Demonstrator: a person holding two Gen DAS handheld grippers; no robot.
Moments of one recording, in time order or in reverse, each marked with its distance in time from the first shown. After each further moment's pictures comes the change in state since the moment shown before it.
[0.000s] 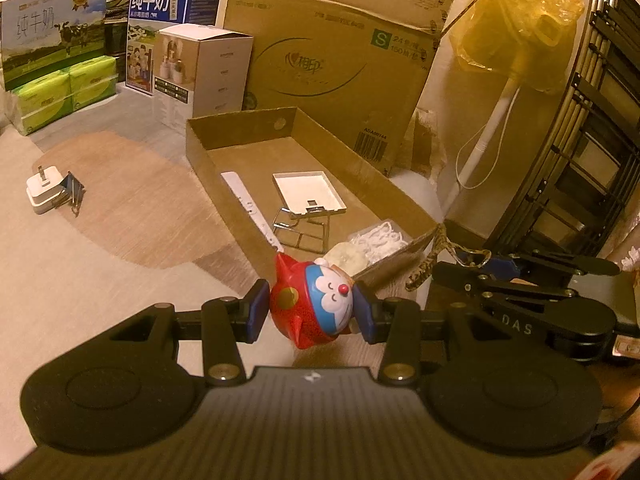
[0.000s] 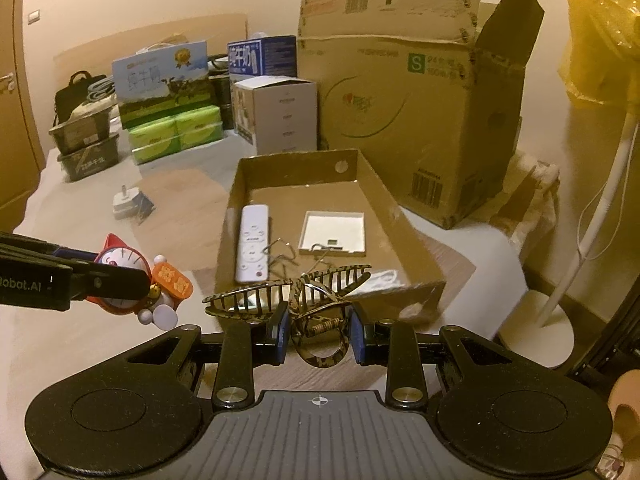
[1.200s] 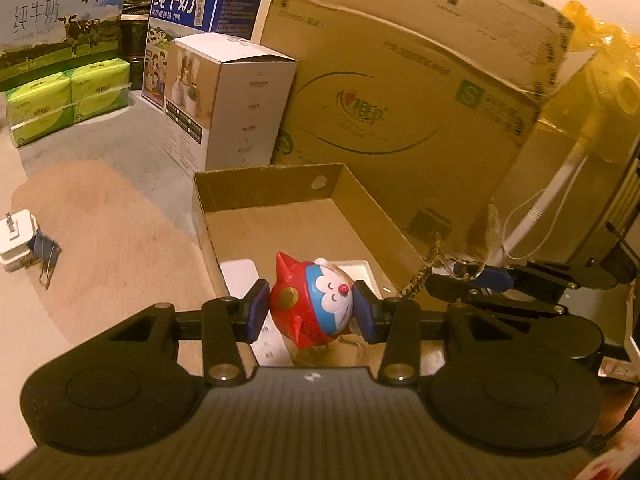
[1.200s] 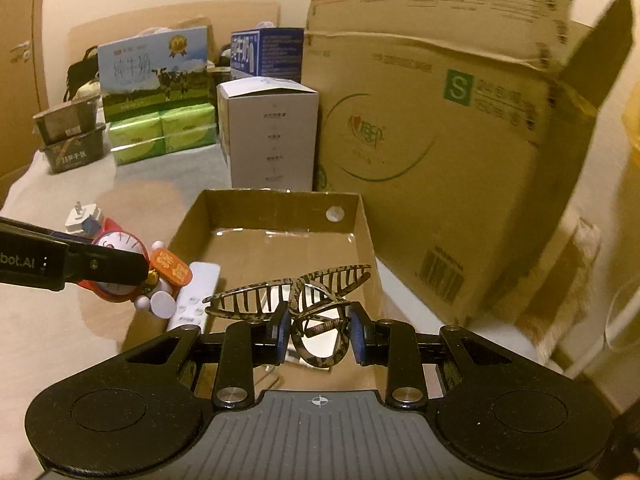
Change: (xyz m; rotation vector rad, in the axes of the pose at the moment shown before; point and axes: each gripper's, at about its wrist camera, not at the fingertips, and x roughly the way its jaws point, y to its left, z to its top) left arm 0.112 0.029 0.106 -0.137 -0.044 0.086; right arm 0.140 -0.055 0.102 -0.169 0.023 0.074
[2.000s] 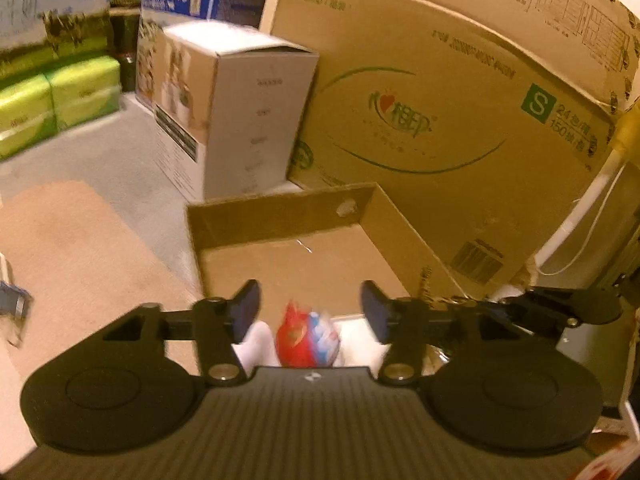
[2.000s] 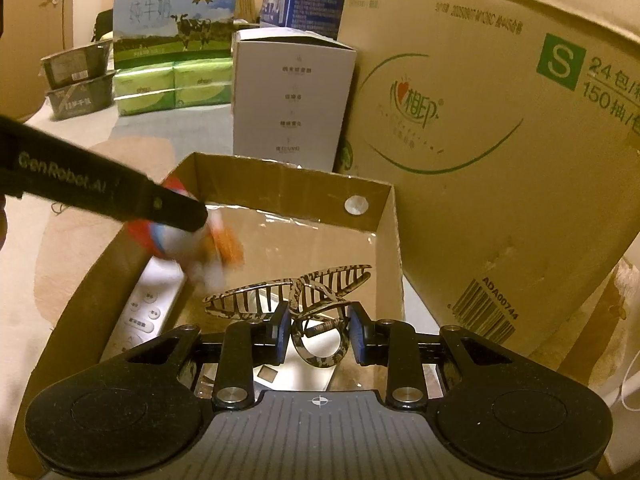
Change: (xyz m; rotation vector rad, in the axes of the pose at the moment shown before) left arm 0.072 0.016 0.036 0.013 -0.003 0.043; right arm 0.080 -0.010 0.007 -0.120 0.071 0.052
